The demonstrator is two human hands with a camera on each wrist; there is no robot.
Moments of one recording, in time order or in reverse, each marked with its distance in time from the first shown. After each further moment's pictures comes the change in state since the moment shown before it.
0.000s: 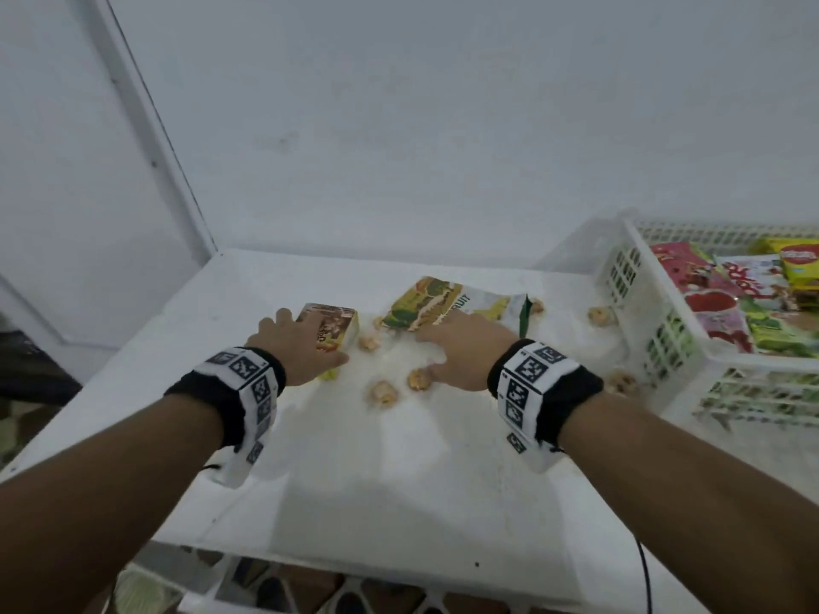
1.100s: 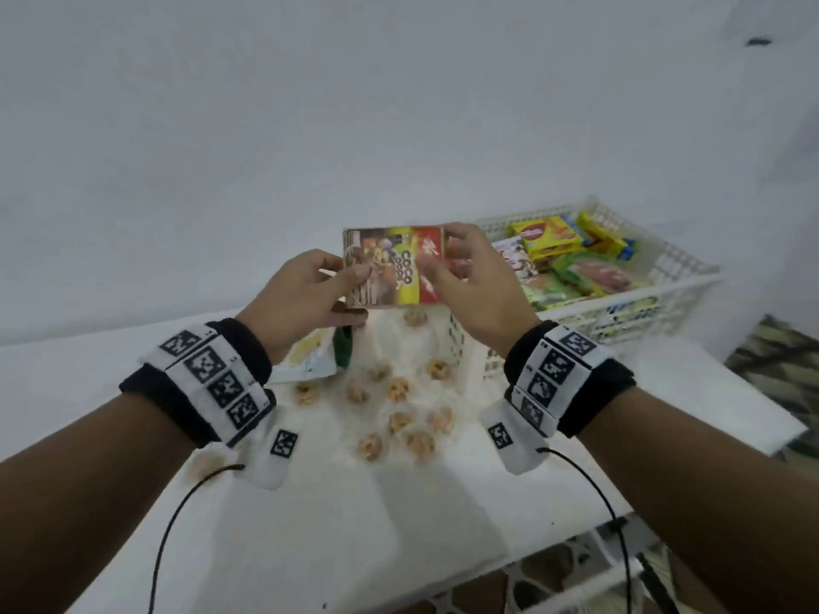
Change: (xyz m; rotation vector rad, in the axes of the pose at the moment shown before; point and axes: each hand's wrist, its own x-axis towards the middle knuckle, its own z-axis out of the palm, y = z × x) left_hand -0.041 0.236 -0.083 -1.260 -0.185 0.579; right_hand -0.158 0.130 -0.048 0.872 0.908 0.307
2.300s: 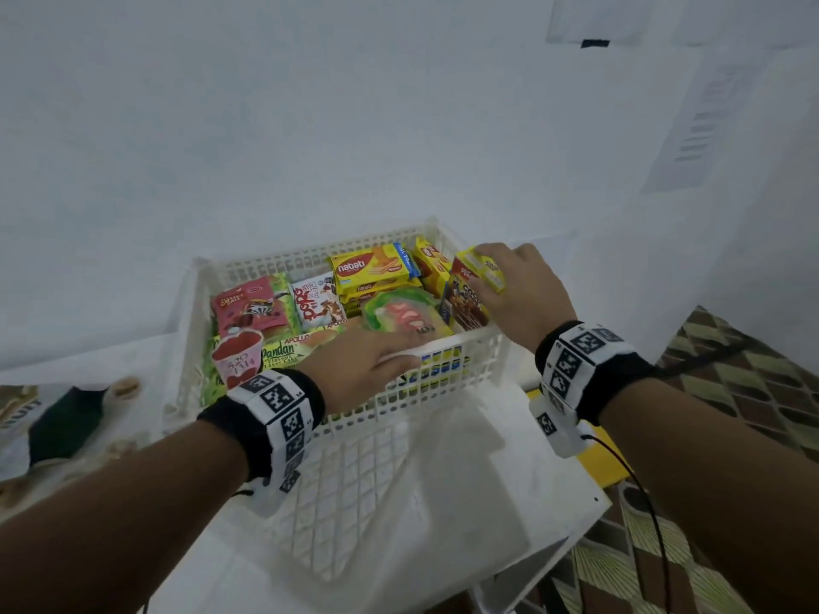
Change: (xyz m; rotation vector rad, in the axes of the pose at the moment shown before) left_hand 0.108 0.023 0.355 0.934 -0.443 0.369; right_hand 0.079 0.243 -0.325 -0.591 0.120 0.018
